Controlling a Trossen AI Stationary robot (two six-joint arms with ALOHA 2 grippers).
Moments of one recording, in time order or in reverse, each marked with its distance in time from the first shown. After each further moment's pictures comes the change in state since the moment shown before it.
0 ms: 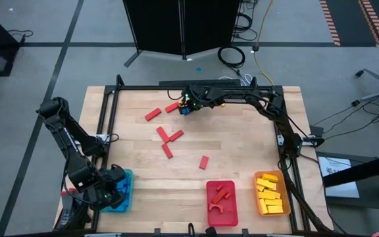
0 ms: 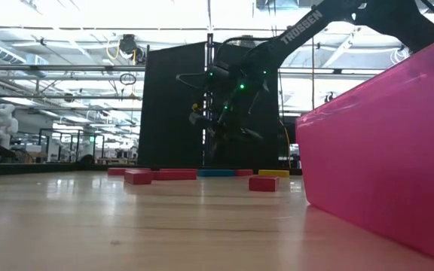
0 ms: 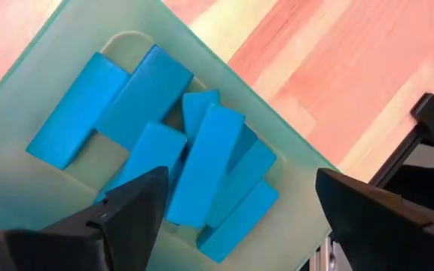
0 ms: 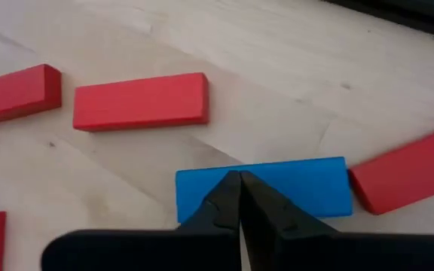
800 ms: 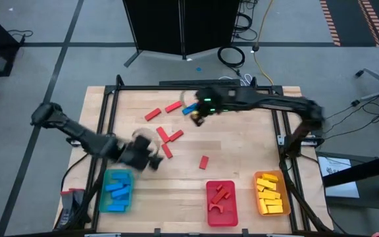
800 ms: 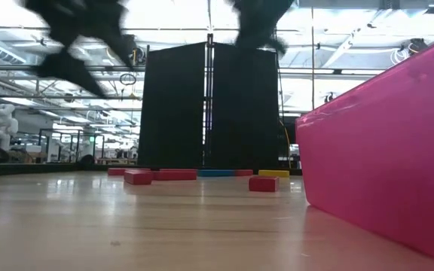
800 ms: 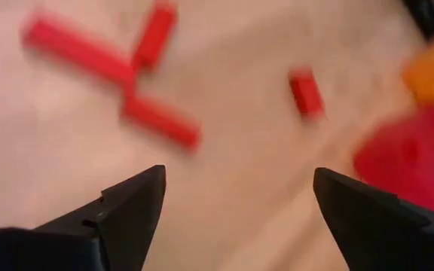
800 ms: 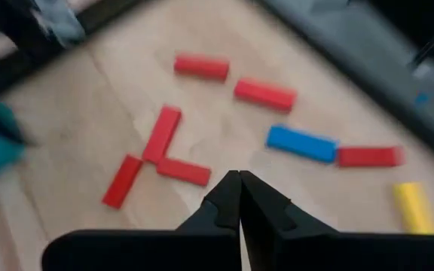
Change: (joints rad) left arm 0.626 -0.016 0.001 0.282 -0.322 0.416; right arm 0.221 -0.492 0.000 -0.332 0.036 -0.255
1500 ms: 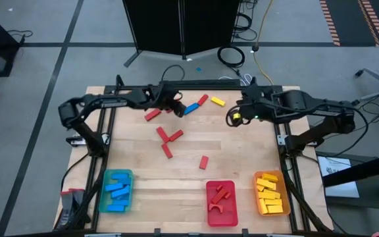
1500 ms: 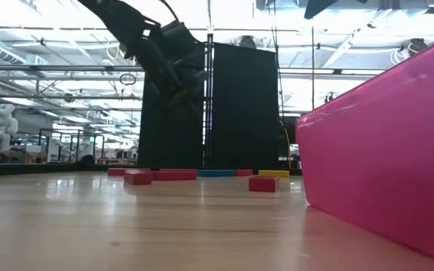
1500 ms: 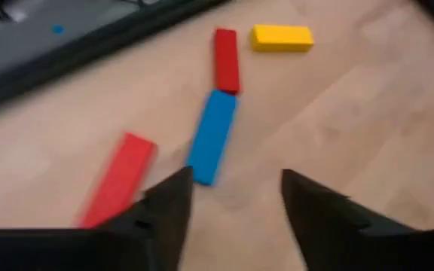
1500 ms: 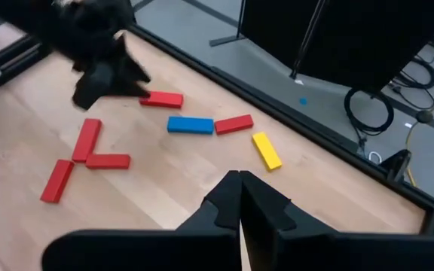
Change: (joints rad) left arm 0.868 0.399 0.270 0.303 0.415 0.895; right arm 0.247 -0.358 0.000 -0.507 0.486 0.352
